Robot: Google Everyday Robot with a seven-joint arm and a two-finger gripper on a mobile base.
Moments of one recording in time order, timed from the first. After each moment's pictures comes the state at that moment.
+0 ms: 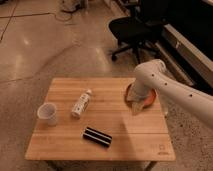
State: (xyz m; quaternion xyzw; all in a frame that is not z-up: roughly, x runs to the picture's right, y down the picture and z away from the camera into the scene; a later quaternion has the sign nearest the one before) arm 0.142 0.085 0.761 -0.31 -0.10 -0.06 0.94
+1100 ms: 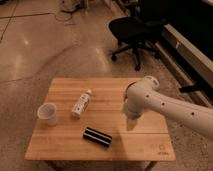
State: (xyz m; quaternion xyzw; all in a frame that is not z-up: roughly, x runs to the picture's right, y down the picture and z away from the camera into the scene) arm 0.096 0.173 0.739 -0.30 -0.10 -0.08 0.94
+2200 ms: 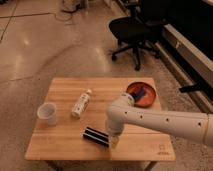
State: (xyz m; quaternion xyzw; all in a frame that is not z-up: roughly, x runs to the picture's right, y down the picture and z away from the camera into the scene) arm 0.008 0.247 0.743 -0.36 -0.13 -0.07 0.92
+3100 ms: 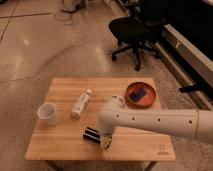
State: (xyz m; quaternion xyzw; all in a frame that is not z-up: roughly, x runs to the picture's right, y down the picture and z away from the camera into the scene) arm -0.031 0.235 0.753 -0.32 -0.11 -0.04 0.94
